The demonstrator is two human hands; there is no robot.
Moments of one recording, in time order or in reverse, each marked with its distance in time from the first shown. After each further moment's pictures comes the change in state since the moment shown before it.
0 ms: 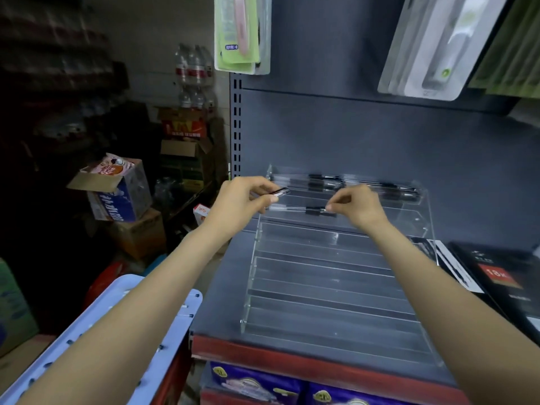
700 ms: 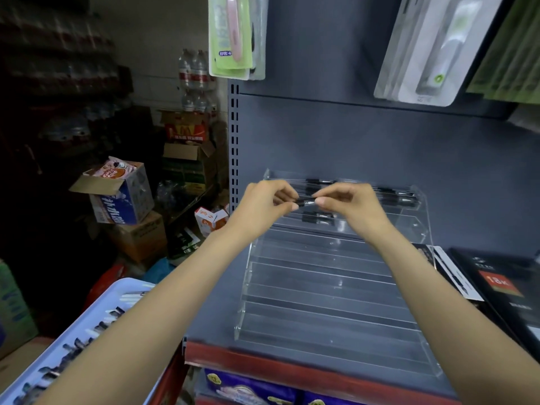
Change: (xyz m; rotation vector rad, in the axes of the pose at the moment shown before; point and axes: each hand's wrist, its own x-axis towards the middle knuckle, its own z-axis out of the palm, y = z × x) left_hand 0.014 0.015 0.029 0.056 -0.046 0.016; right_hand -0.018 -0.012 -0.010 0.521 -0.065 -0.219
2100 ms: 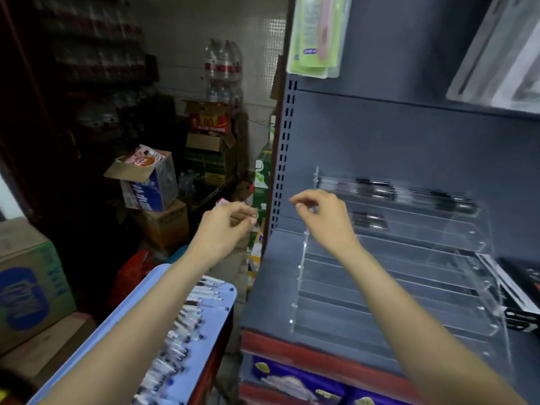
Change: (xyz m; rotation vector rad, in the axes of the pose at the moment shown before) left_hand -0.071 -0.081 -0.077 -0.030 0.093 -0.275; right_hand -0.001 -0.042 0.118 -0.415 -0.017 -0.060
